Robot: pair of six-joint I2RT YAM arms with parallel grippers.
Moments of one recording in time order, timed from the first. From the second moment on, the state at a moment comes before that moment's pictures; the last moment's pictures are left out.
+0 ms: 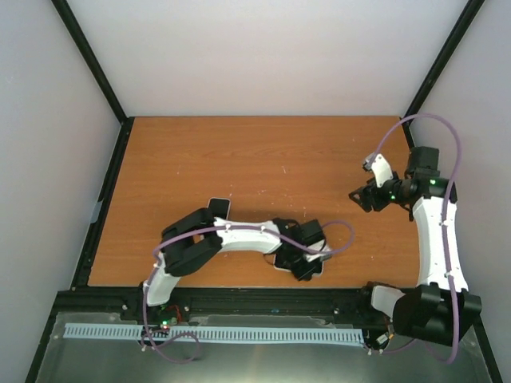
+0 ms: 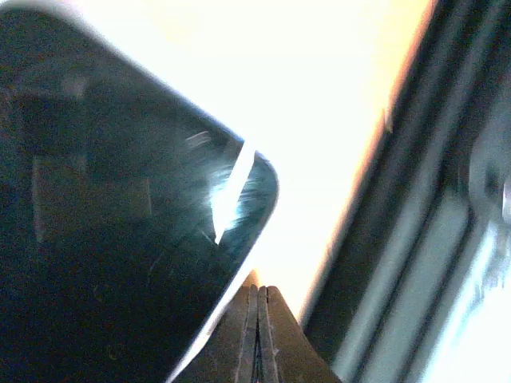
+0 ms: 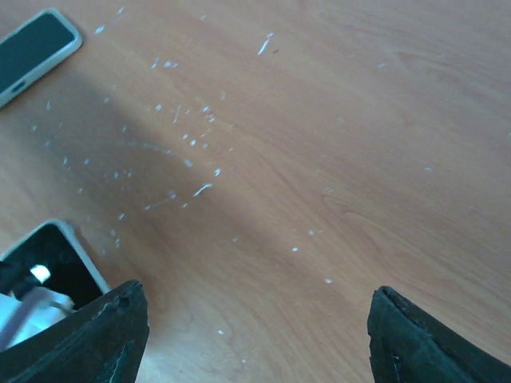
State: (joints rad) left arm -1.22 2.02 1.31 -0.58 0.41 -0.24; right arm -0.18 1.14 1.10 -1.03 -0.57 -0.71
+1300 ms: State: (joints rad) left arm -0.70 1.43 1.00 -0.55 -0.10 -0.77; right arm 0.65 1.44 1.01 -1.11 -0.21 -0.45
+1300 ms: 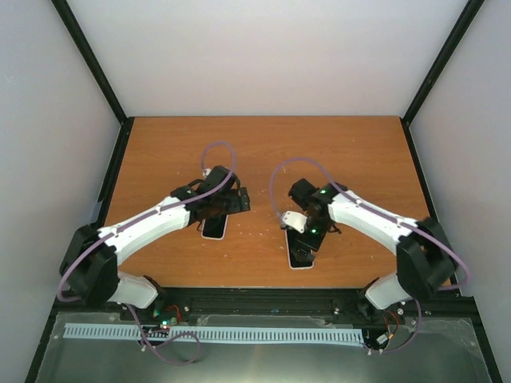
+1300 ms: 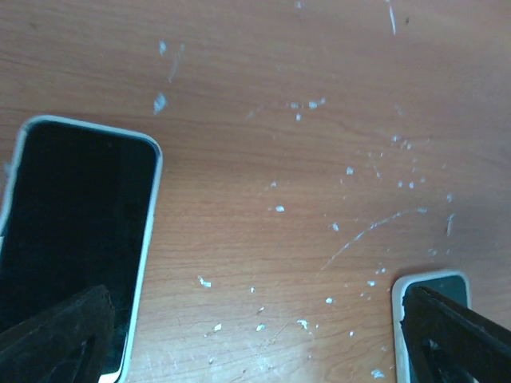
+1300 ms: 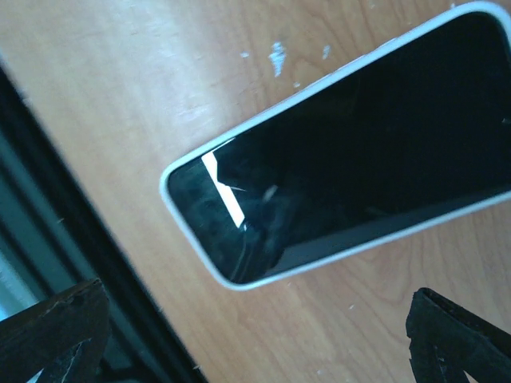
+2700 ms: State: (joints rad) left arm -0.68 1.36 0.96 -0.41 -0.21 -0.81; right arm 0.35 1.63 0.98 -0.95 -0.03 -0.49
